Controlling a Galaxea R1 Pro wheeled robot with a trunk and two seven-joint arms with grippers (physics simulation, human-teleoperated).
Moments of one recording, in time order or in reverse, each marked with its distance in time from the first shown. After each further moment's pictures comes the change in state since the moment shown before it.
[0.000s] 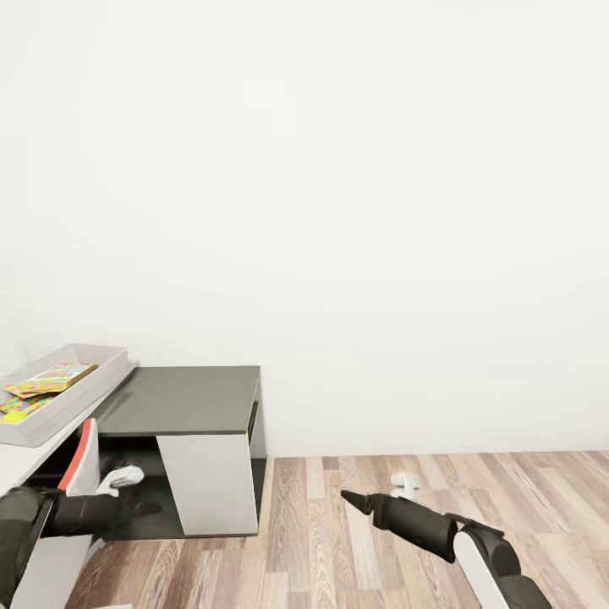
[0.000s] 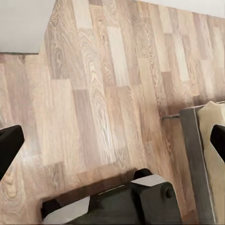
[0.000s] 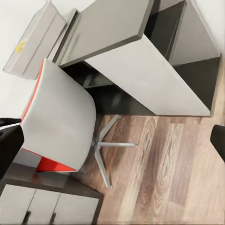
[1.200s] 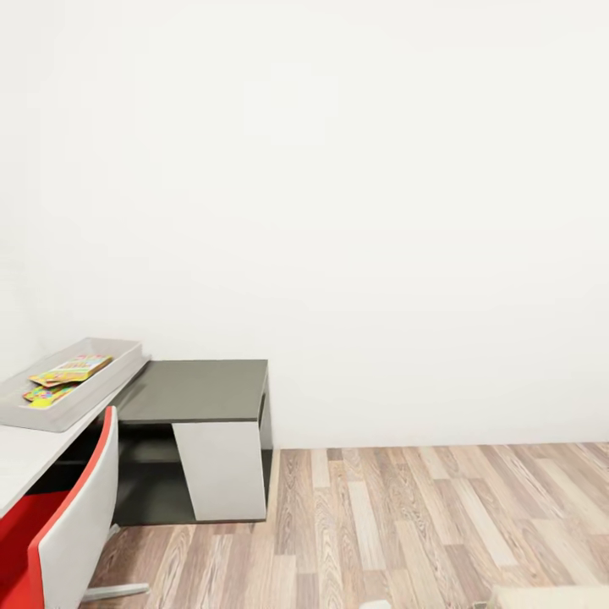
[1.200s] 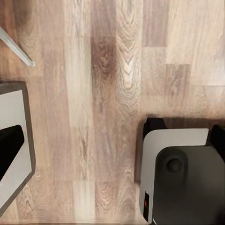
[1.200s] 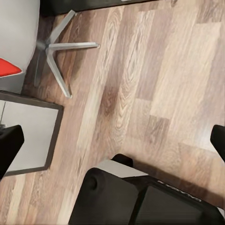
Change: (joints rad) left arm 0.061 -0.027 0.010 0.676 -0.028 -0.449 0.830; right arm 0.004 0.090 0.320 0.700 0.133 -0.464 -0.085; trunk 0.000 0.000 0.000
